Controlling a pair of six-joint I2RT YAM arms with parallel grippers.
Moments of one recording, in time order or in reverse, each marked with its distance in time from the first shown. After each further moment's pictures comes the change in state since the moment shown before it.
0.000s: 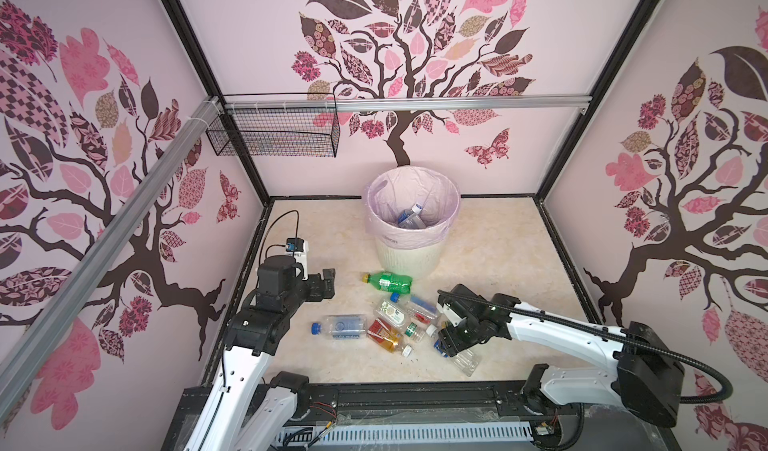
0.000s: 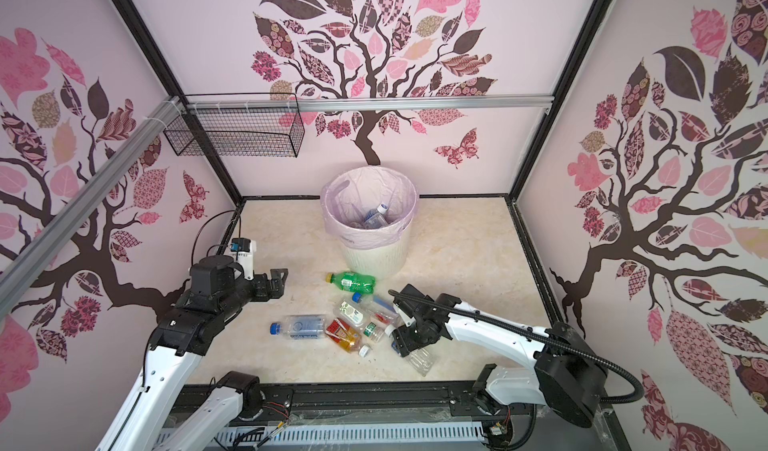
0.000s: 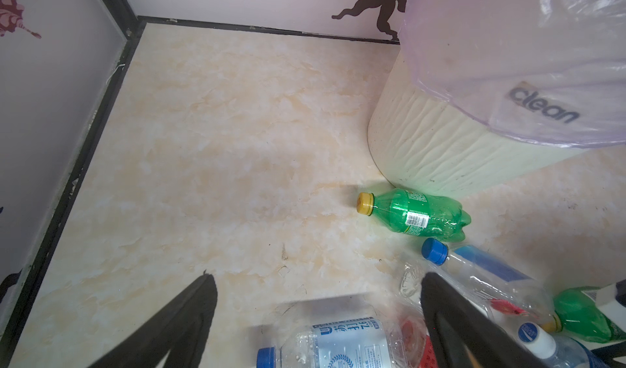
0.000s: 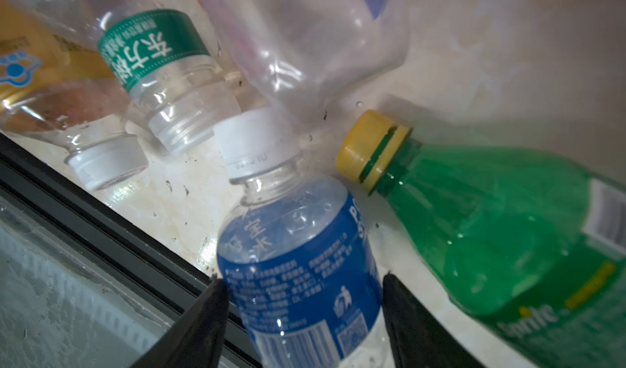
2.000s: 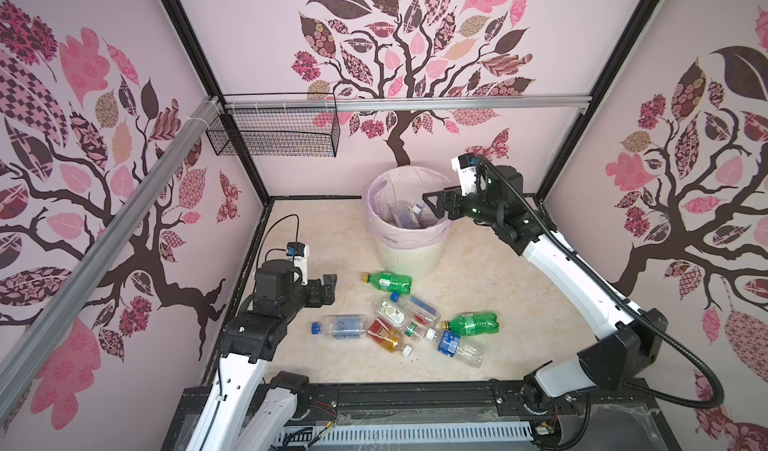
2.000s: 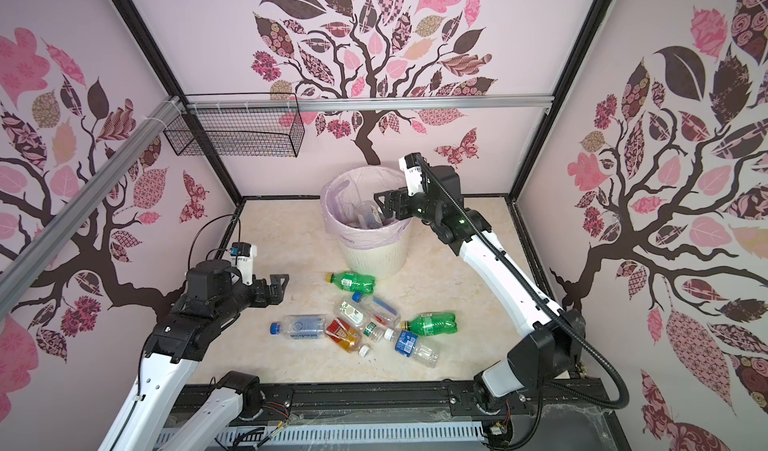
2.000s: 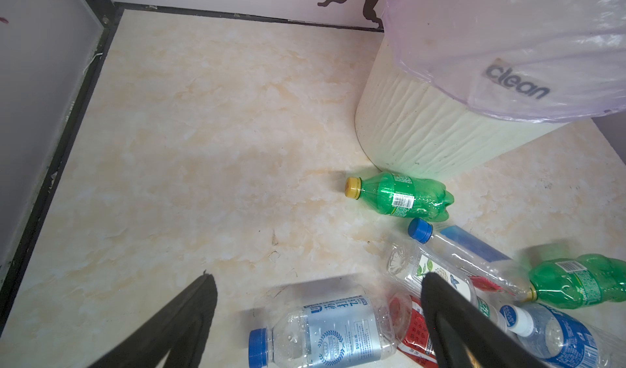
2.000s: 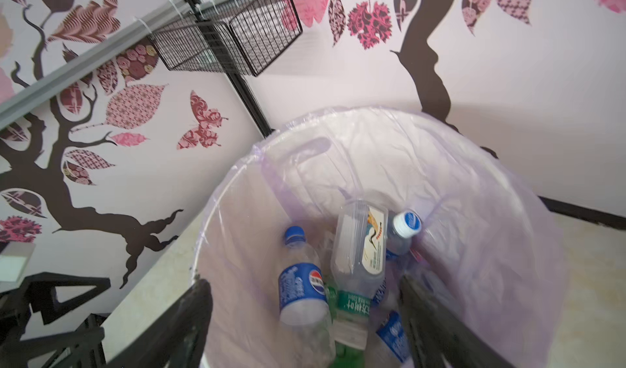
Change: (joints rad) left arm 0.000 -0.027 0.002 -0.058 0.056 0.008; right arm -0.437 0.169 0.775 0.372 -0.127 -0.200
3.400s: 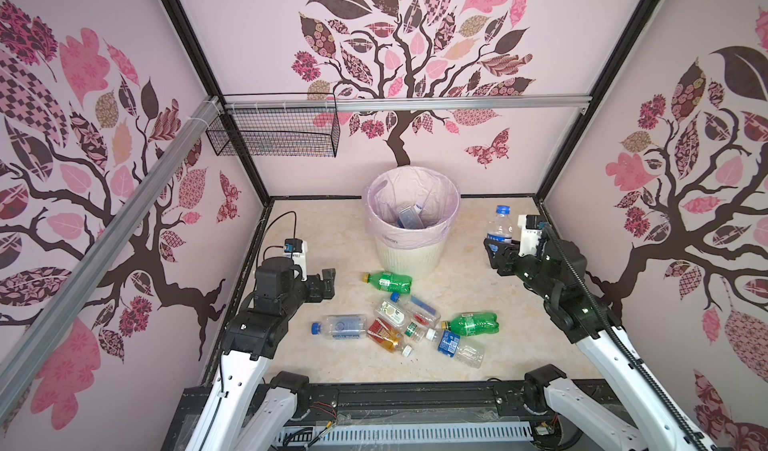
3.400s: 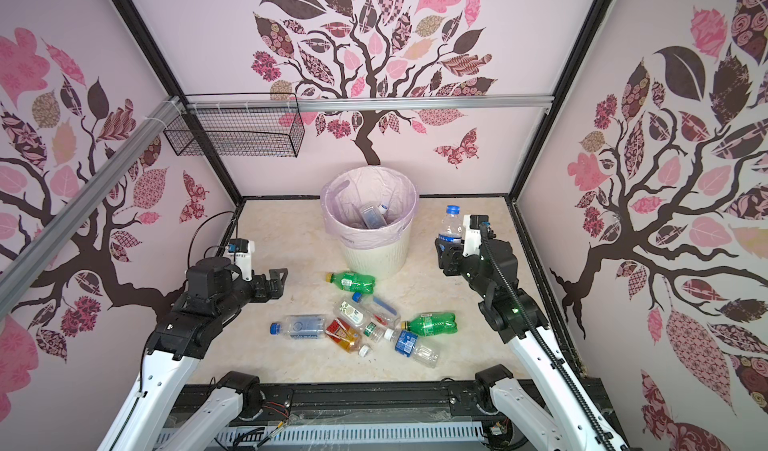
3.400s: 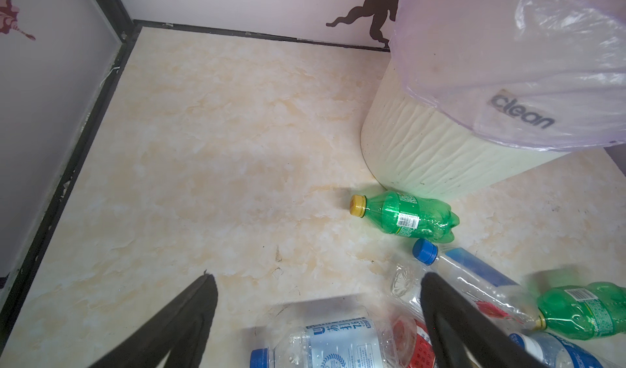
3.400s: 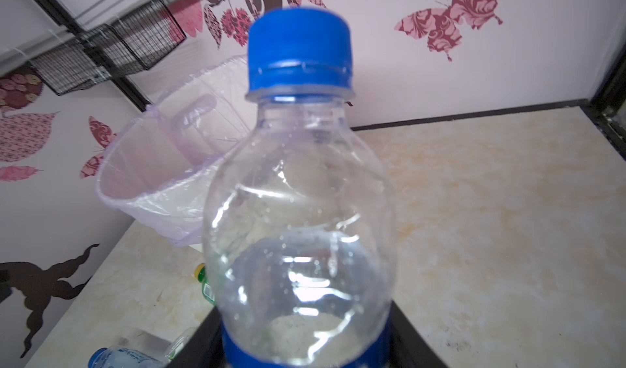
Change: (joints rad) left arm 0.000 0.005 -0.002 0.060 -0.032 -0.026; right arm -0.130 -0.654 -0.613 0.036 0.195 0.090
